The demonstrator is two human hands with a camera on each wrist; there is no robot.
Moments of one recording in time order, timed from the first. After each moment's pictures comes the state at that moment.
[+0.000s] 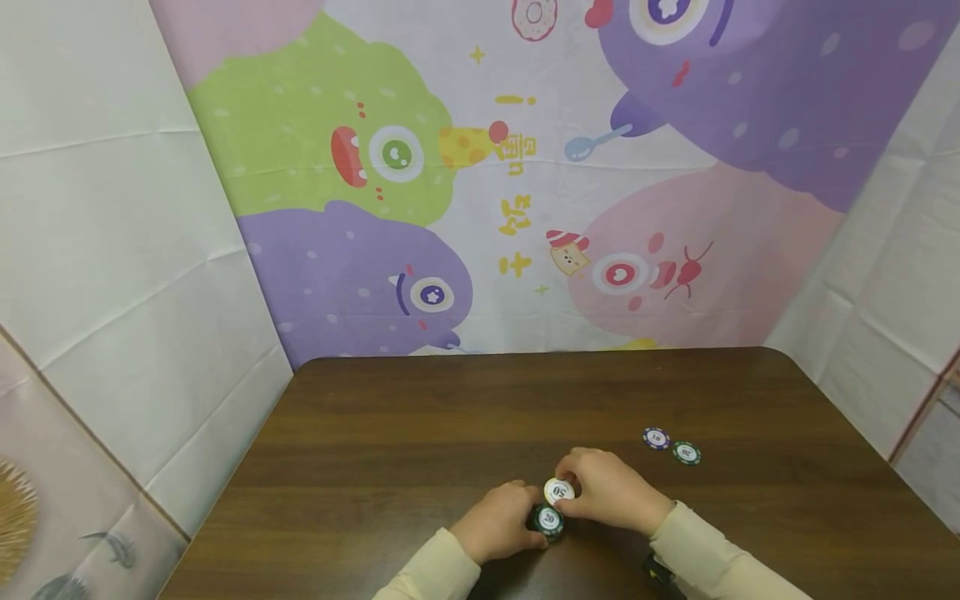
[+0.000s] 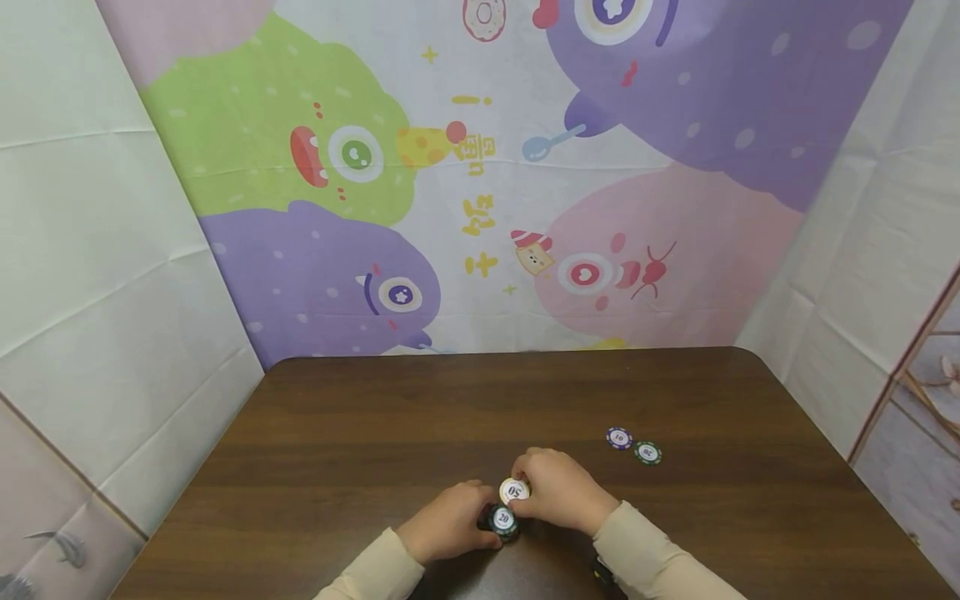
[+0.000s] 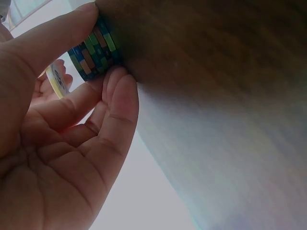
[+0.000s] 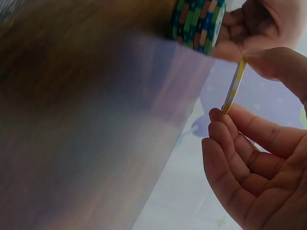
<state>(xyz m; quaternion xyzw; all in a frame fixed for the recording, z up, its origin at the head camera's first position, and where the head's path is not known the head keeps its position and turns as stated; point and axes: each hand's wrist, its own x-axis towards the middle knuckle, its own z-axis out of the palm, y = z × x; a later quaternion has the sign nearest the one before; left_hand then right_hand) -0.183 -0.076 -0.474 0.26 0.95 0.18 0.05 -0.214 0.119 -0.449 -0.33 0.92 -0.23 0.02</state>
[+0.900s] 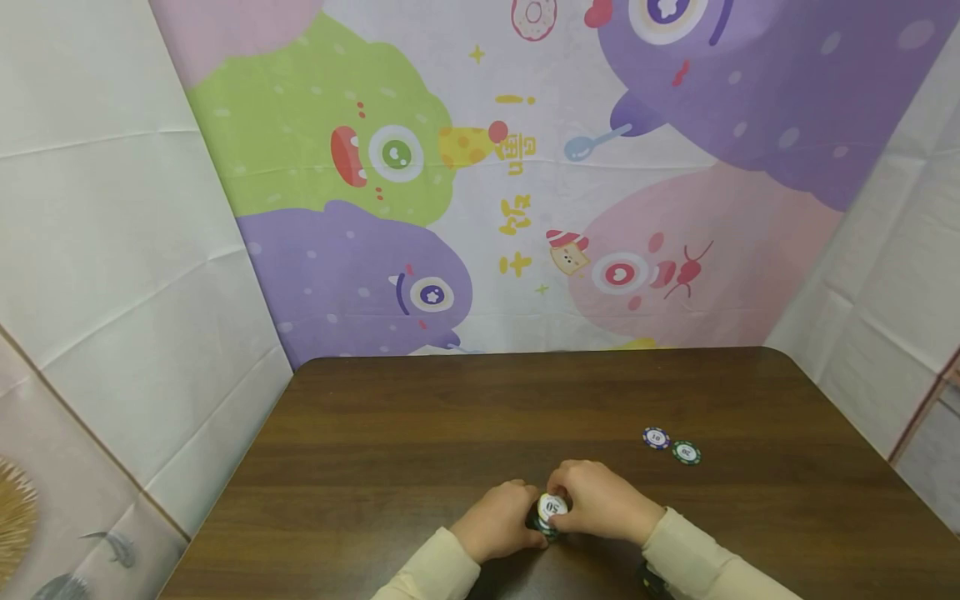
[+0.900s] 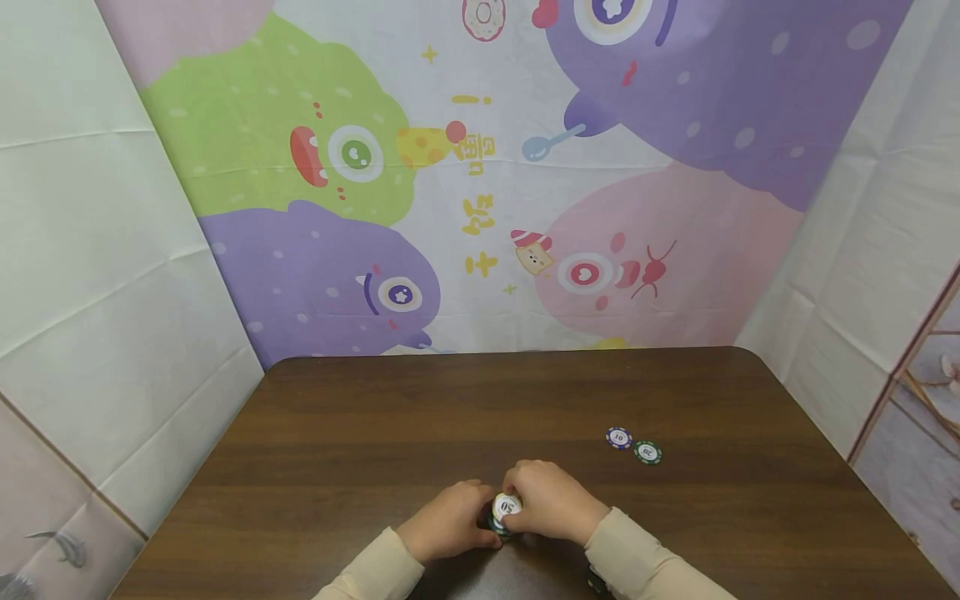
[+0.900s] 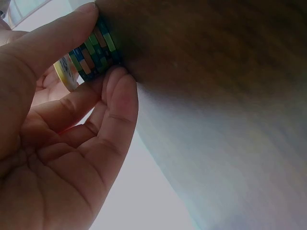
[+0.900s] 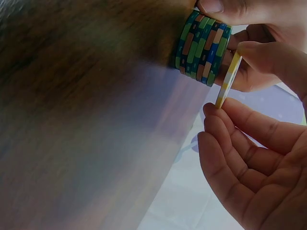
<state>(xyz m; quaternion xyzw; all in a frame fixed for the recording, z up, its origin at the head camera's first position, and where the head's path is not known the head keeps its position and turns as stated) -0.184 -0.075 -0.476 0.26 0.95 0.18 0.05 -0.206 0.110 -0.453 -0.36 0.90 -0.23 0.04</state>
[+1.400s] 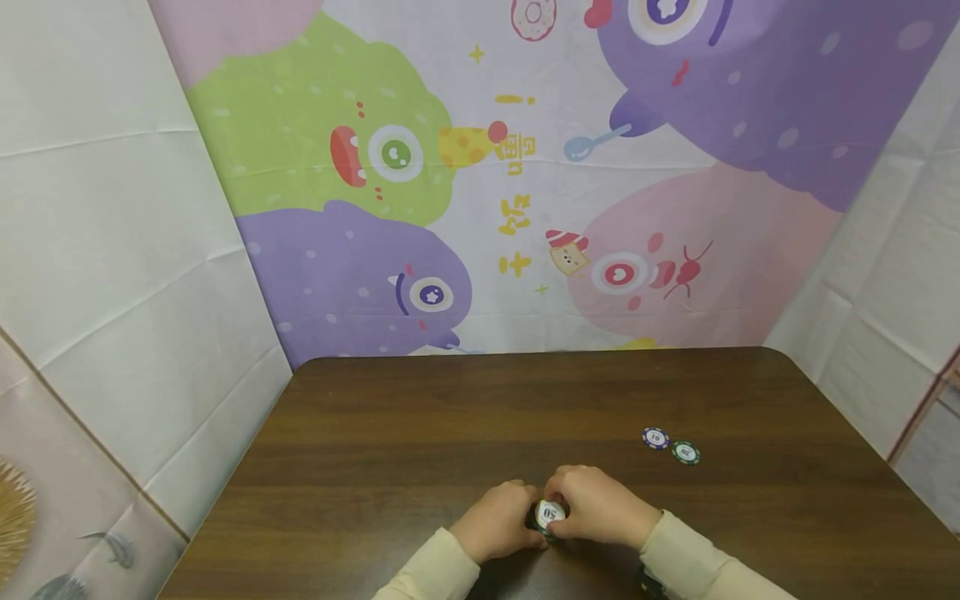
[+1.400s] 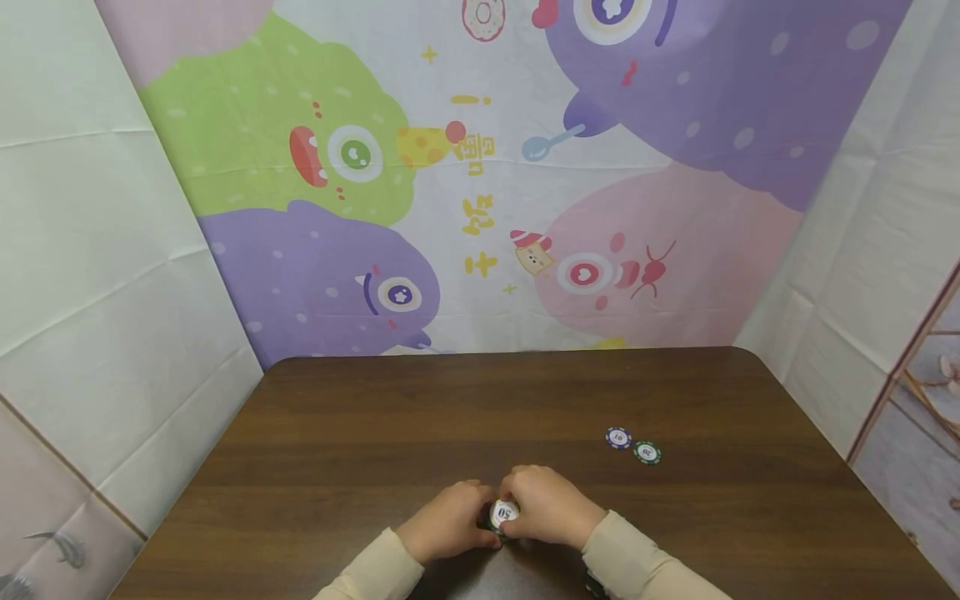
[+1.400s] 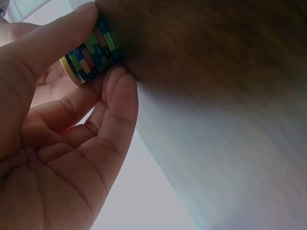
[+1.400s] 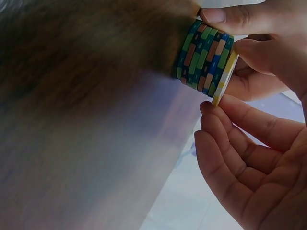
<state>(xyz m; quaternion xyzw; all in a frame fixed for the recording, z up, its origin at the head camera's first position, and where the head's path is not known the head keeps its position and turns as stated) -0.182 -0.075 -0.475 0.26 0.95 0.18 0.05 -0.206 0.108 -0.460 -0.39 0.89 -0.22 0.02</state>
